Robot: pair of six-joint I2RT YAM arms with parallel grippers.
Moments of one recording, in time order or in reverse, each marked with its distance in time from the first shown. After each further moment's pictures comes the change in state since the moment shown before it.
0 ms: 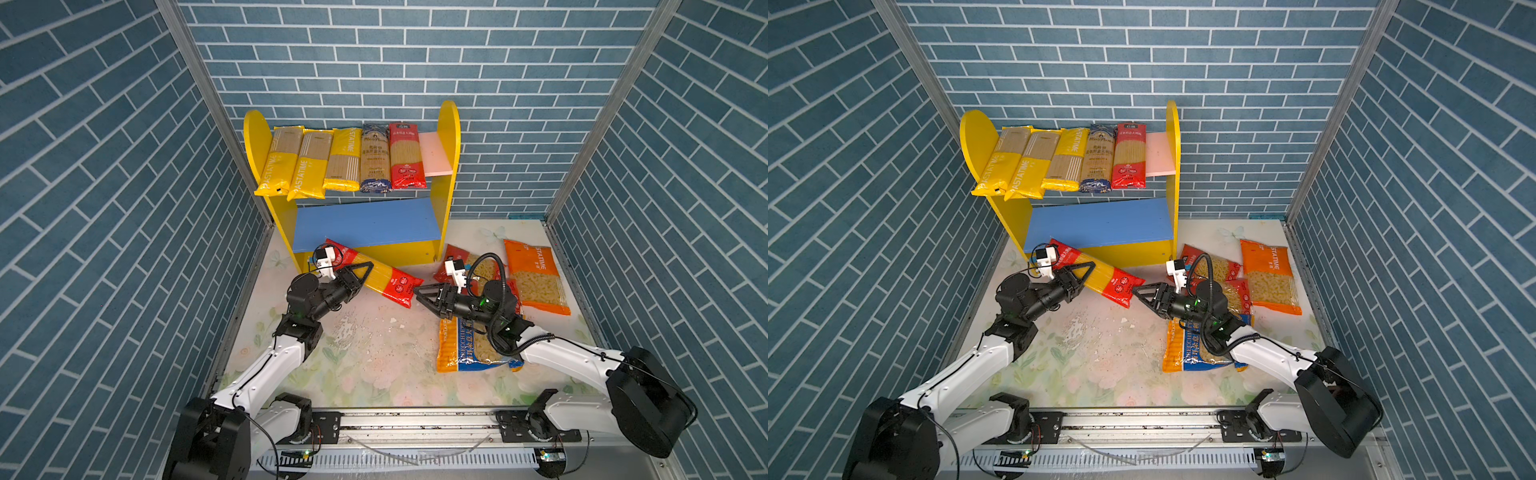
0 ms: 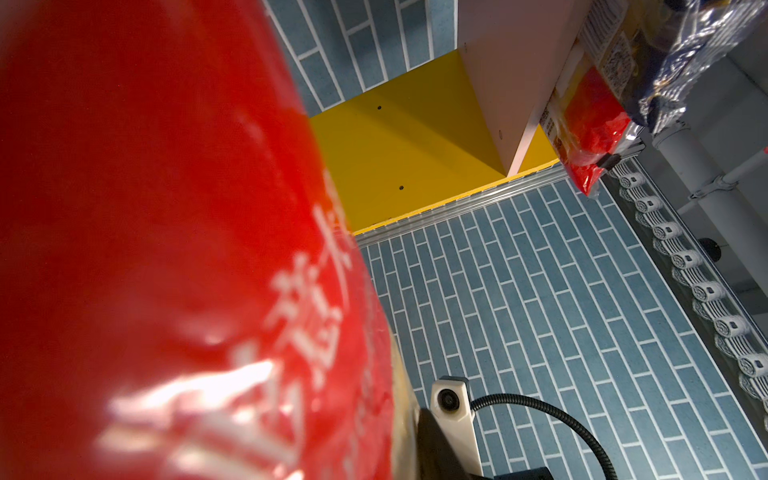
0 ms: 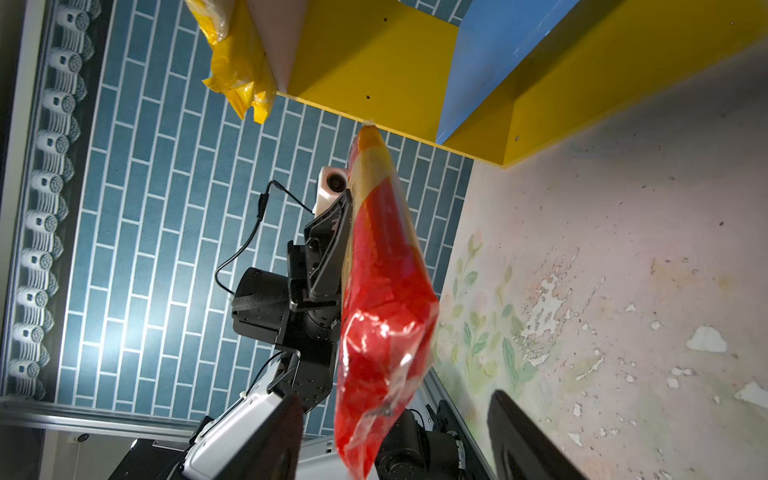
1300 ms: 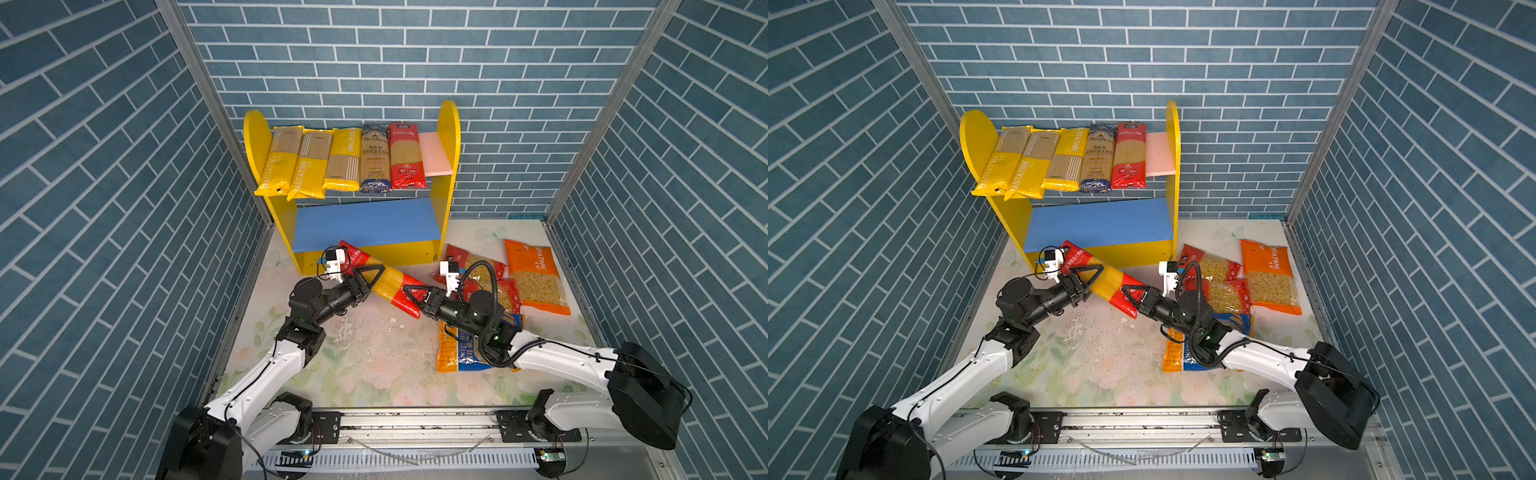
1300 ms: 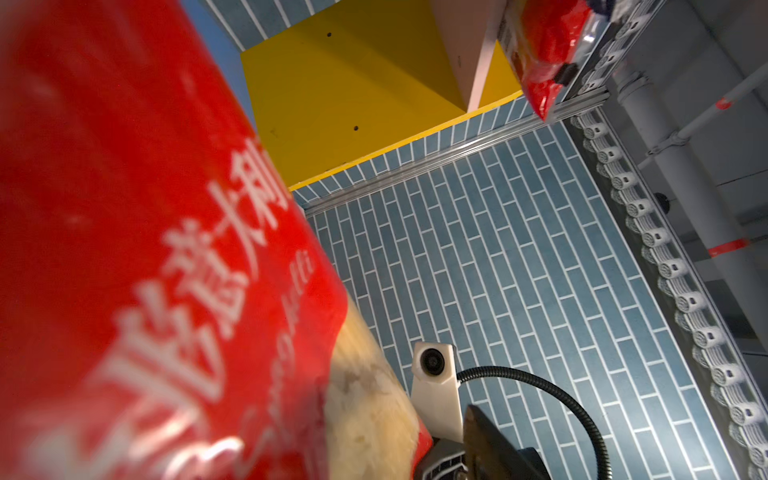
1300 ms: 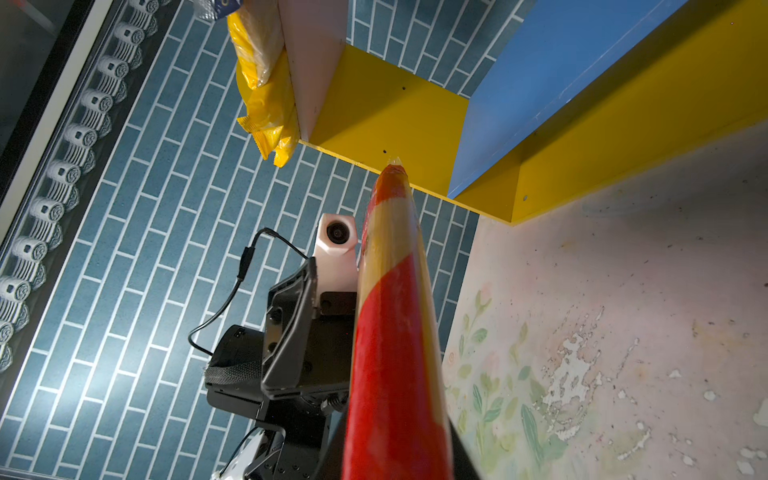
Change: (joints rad) left arm -0.086 -0.078 -0.008 0.013 0.040 -0.028; right arm 0.177 -0.033 0.011 0.054 0.369 -0.039
